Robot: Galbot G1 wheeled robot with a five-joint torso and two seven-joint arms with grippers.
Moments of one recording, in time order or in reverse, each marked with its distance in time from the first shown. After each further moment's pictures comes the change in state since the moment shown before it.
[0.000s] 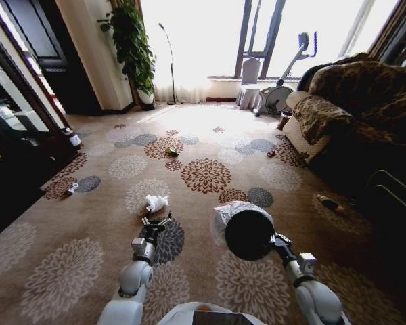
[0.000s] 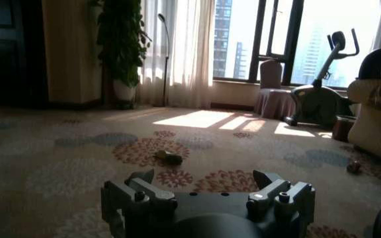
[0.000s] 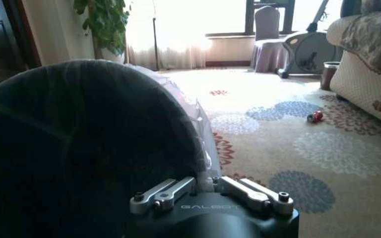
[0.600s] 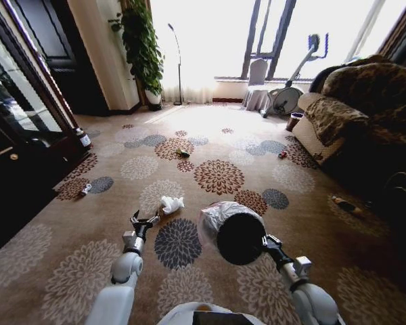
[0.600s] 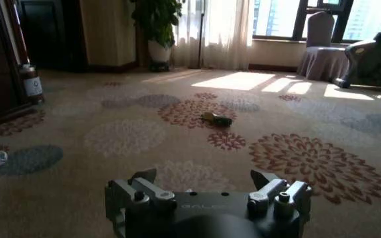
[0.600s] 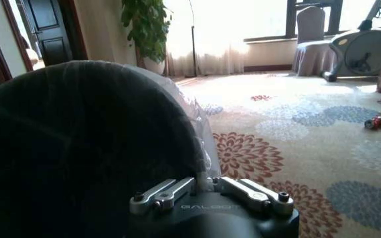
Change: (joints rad) left arm -0.179 0.080 -0.073 0.274 -0.084 0.106 -0.023; right arm -0.041 -0.035 -0.020 0.006 0.028 0.072 -0.126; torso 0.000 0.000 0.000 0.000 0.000
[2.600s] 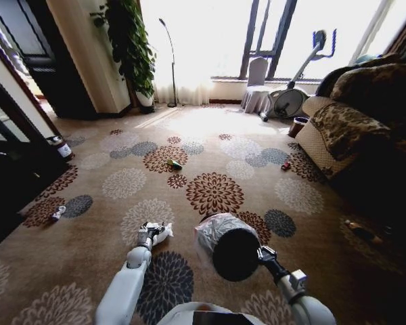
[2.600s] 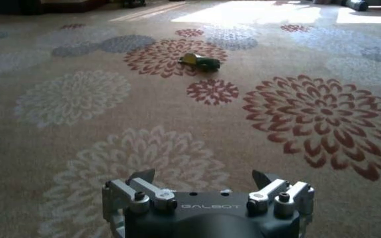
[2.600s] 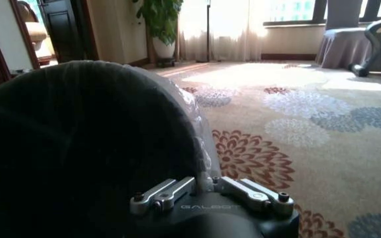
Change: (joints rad) left arm -0.199 0.022 0.163 0.420 0.013 0.008 -0.029; right arm -0.034 0.002 -0.033 -0.074 -0.091 0.056 -0.070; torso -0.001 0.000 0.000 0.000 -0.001
